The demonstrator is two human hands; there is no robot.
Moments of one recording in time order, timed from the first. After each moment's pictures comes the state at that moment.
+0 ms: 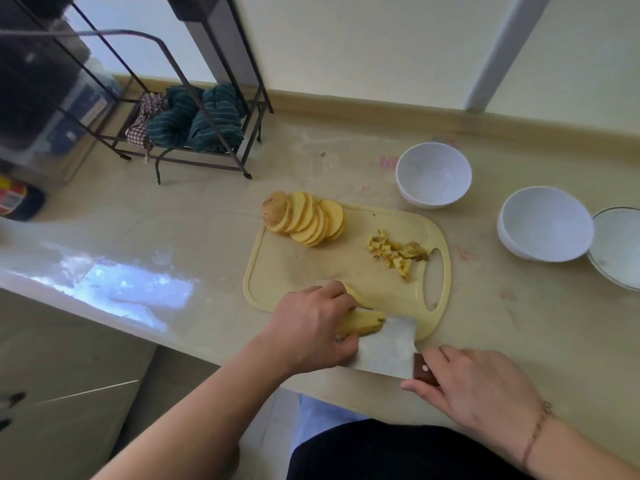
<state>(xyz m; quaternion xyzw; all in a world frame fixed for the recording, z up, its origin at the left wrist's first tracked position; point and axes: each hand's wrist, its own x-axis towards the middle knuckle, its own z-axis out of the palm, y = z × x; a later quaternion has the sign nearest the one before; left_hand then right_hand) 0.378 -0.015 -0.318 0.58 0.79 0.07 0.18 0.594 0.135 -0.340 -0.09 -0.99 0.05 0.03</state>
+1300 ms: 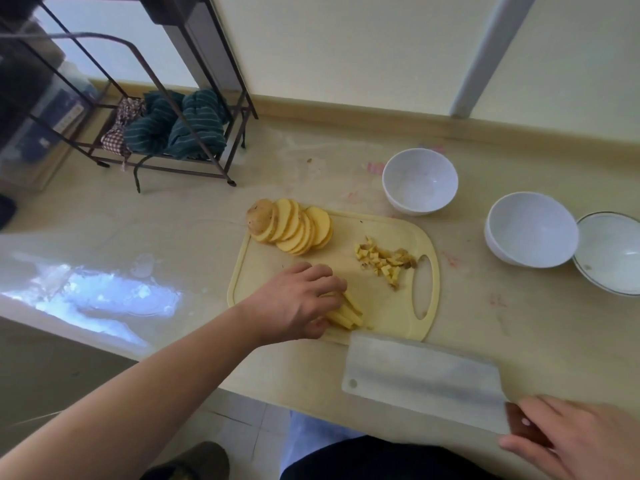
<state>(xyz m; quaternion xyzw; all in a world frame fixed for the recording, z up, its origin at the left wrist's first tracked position) 0.318 0.002 -0.353 0.78 0.62 0.08 0.05 0.685 0.185 -0.322 -0.16 -0.98 0.08 0.01</state>
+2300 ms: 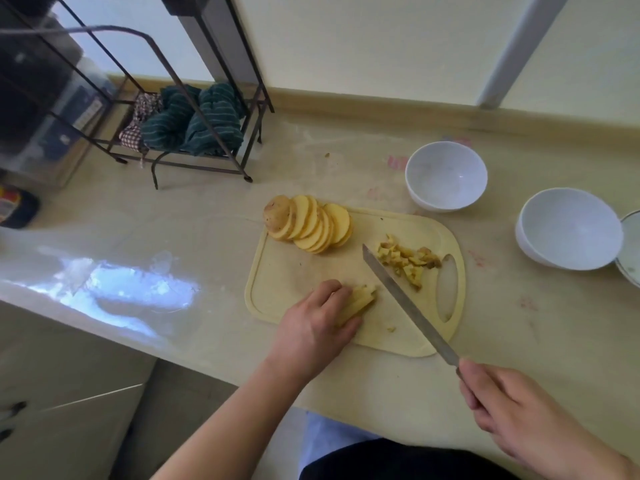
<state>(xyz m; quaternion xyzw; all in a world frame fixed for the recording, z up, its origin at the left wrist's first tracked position) 0.372 -0.022 -0.380 0.52 0.82 0.21 0.04 0.592 0.140 -0.290 -0.41 -0.67 0.59 -0.17</state>
